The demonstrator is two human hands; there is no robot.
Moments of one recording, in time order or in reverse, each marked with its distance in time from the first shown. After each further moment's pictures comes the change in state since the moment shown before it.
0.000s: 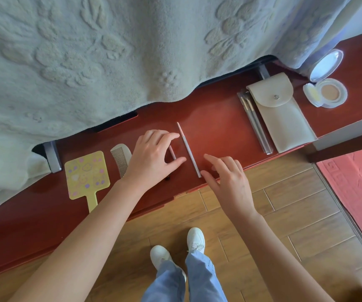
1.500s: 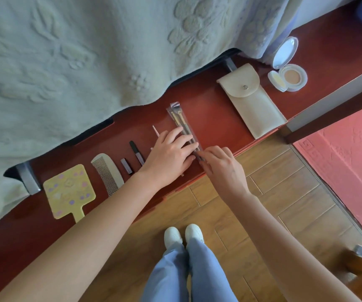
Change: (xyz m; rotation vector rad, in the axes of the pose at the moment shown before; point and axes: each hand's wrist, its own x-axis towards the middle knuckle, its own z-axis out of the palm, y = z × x) left_hand 0.028 0.041 0.023 0.063 -0.212 0.339; right_hand 0.004 0.017 -0.005 -0.137 0.010 -0.007
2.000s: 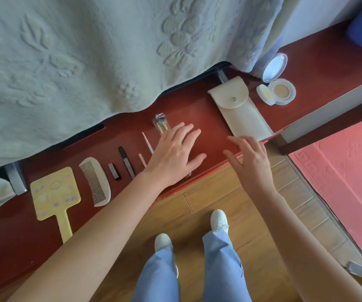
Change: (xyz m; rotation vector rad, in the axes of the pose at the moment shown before) left_hand 0.040 0.033 -0.007 -0.096 0.041 -0.149; right_hand 0.015 0.065 -0.060 0.044 0.052 0.211
